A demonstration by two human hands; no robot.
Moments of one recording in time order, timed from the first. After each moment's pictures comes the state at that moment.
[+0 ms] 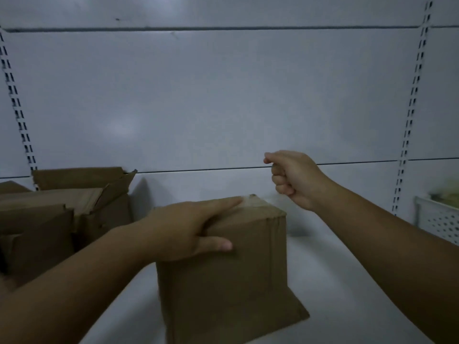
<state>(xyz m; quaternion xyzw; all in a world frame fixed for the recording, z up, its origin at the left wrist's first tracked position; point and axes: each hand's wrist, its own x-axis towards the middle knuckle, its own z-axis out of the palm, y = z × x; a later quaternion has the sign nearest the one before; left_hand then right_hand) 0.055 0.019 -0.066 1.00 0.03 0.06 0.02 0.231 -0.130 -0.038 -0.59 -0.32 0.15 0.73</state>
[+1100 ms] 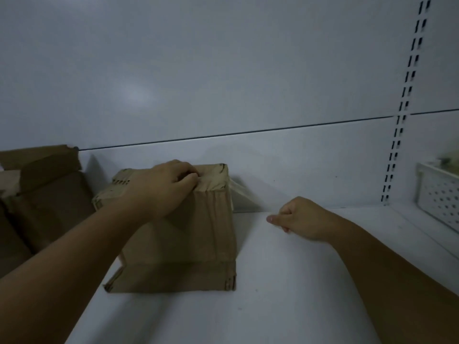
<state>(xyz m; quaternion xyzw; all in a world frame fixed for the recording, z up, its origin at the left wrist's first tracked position) 0.170 -0.039 -0.082 0.95 0.25 0.21 0.02 0.380 -0.217 -0.182 -0.79 -0.45 0.12 0.39</state>
